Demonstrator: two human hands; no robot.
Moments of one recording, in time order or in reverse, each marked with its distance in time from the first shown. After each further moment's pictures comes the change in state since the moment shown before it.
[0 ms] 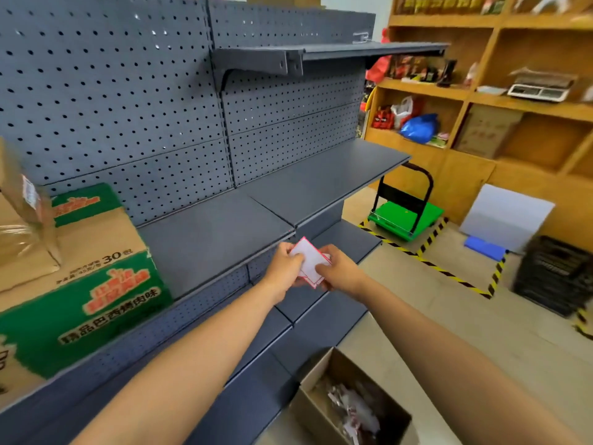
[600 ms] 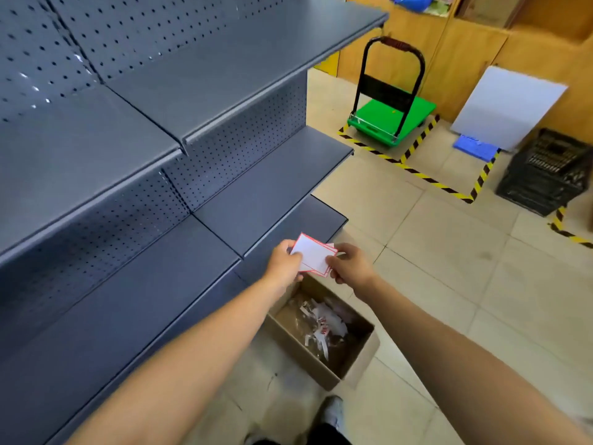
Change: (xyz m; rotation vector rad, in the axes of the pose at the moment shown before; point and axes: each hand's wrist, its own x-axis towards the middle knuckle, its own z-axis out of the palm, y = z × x) left_hand 0.063 -0.173 0.189 0.210 -0.040 -0.278; right_hand 0.014 0.279 -0.049 0.258 0.159 0.422
